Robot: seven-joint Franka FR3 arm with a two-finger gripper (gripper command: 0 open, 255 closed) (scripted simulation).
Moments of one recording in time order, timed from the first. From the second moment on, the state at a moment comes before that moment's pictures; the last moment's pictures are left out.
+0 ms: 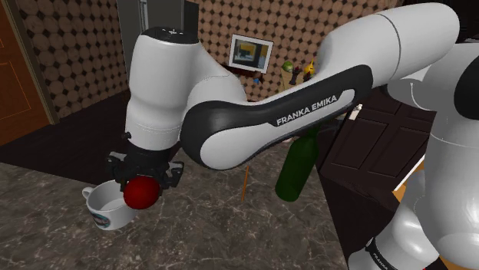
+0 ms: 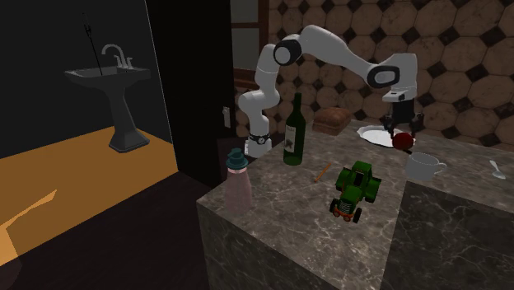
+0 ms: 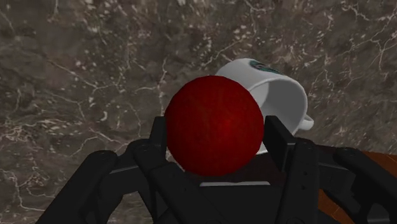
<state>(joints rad) 0.41 0.36 0.52 -1.71 -0.32 2.24 1.60</state>
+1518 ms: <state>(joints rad) 0.45 0.48 0.46 -1.80 -0.42 2.43 1.68</state>
